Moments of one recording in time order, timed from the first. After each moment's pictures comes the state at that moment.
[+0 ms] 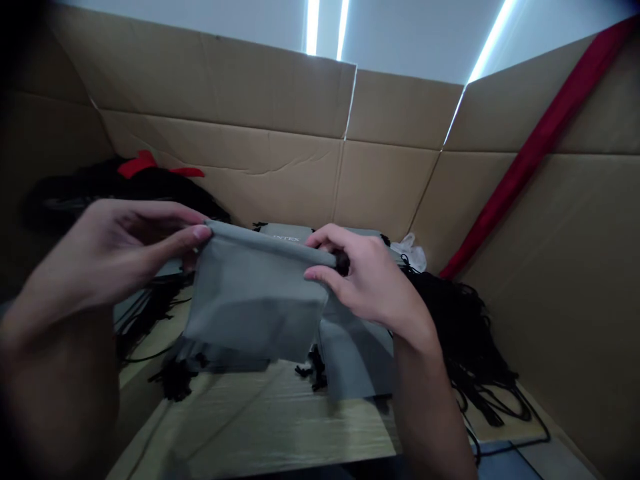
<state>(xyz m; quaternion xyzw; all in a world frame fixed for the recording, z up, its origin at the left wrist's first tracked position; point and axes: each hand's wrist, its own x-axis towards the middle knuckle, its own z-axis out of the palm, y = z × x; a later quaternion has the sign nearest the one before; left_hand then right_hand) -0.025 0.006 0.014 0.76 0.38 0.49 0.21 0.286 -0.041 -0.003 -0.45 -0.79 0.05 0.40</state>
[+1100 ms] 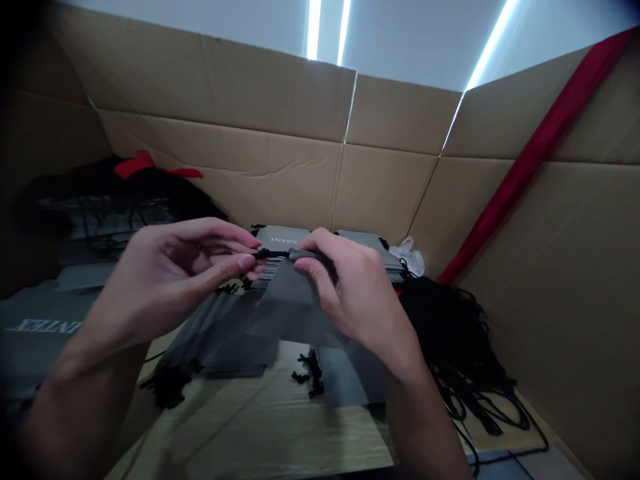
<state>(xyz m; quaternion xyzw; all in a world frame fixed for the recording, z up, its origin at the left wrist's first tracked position) 0.022 -0.010 -0.006 0.73 0.29 0.51 0.36 0.263 -0.052 -0.006 -0.46 -0.77 -0.06 0.43</state>
